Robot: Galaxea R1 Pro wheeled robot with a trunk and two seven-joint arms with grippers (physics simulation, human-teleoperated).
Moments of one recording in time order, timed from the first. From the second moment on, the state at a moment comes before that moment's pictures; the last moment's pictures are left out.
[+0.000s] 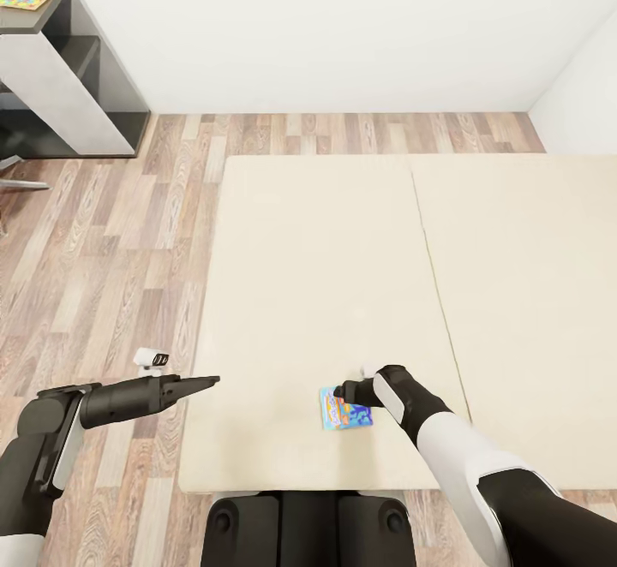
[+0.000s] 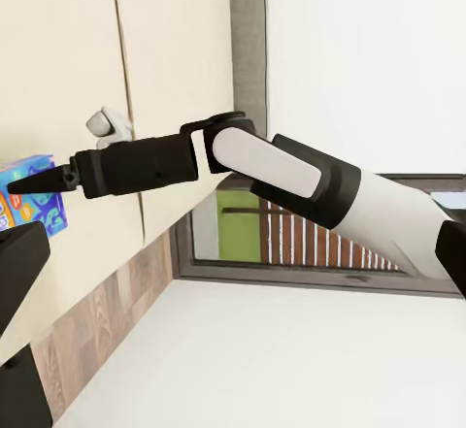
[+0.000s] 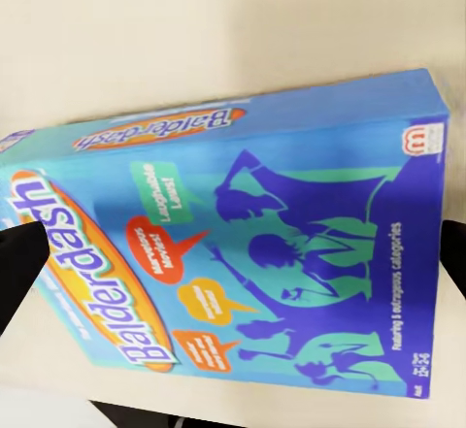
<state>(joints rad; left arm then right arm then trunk) -0.46 0.21 0.25 -1.37 0.08 1.00 -1.57 -0.92 0.11 0.14 -0.35 -0.32 0.61 -0.01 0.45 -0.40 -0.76</state>
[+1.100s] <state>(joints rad) -0.46 0.21 0.25 -1.37 0.08 1.00 -1.57 -0.92 0.11 0.14 -0.35 -0.32 0.61 -0.01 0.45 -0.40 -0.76</state>
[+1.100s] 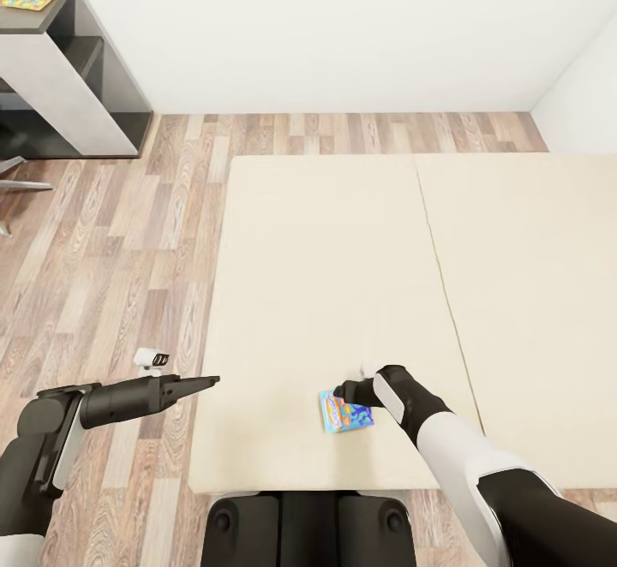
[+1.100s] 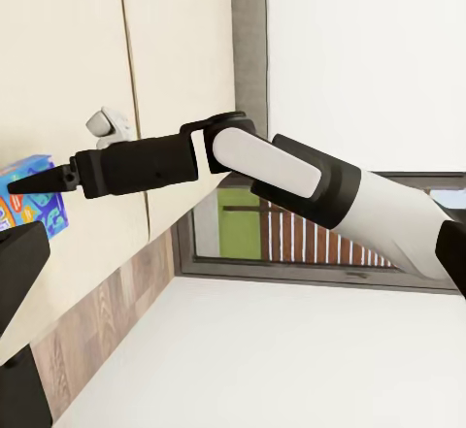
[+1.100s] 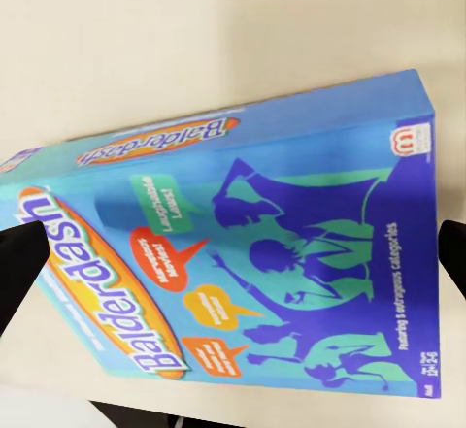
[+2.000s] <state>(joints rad) -0.46 0.20 0.25 -1.37 0.09 1.00 -1.56 -0.93 0.13 0.12 -0.35 -0.33 0.63 -0.01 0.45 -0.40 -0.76</state>
